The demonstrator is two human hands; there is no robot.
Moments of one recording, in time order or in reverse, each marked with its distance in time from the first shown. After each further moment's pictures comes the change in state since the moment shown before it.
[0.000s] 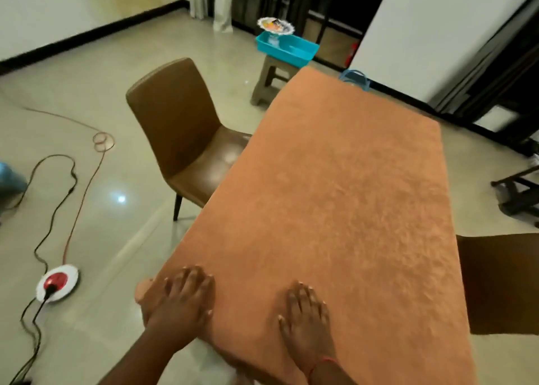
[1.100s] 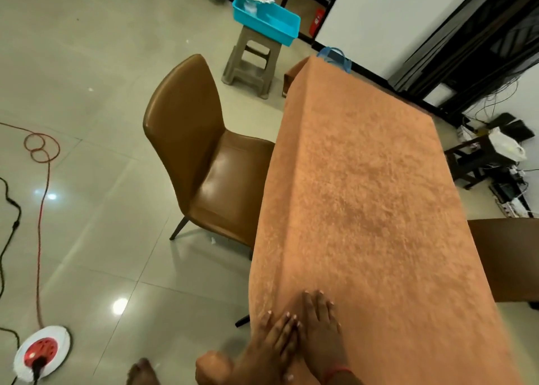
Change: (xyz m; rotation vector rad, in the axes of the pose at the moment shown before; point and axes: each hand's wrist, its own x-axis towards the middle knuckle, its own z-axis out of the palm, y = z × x) left_hand 0.122 -0.126 0.004 0.210 0.138 0.844; right_hand 0.137 -0.246 -0.050 0.155 -0.156 0.445
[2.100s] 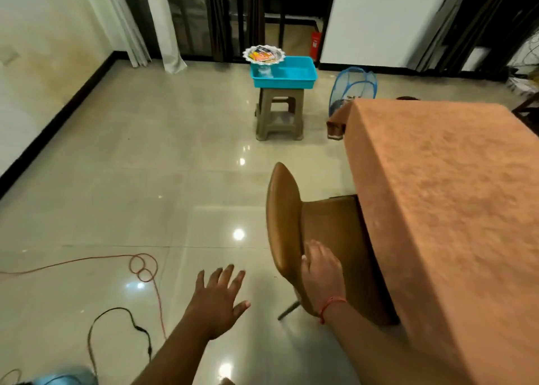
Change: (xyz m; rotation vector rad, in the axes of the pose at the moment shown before) left_hand -0.101 -0.596 -0.142 -0.084 -0.263 -0.362; right_hand 0.178 -0.437 -0.207 0.406 0.479 -0.092
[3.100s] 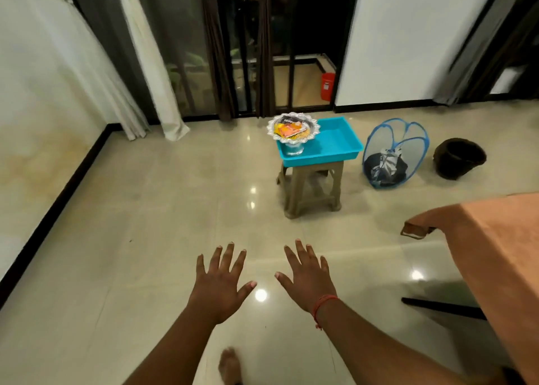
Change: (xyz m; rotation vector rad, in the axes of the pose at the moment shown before) left_hand 0.509 -0.393 -0.312 0.105 0.203 -0.008; right_hand 0.612 -0.298 0.062 -0.088 -0.194 -0.104
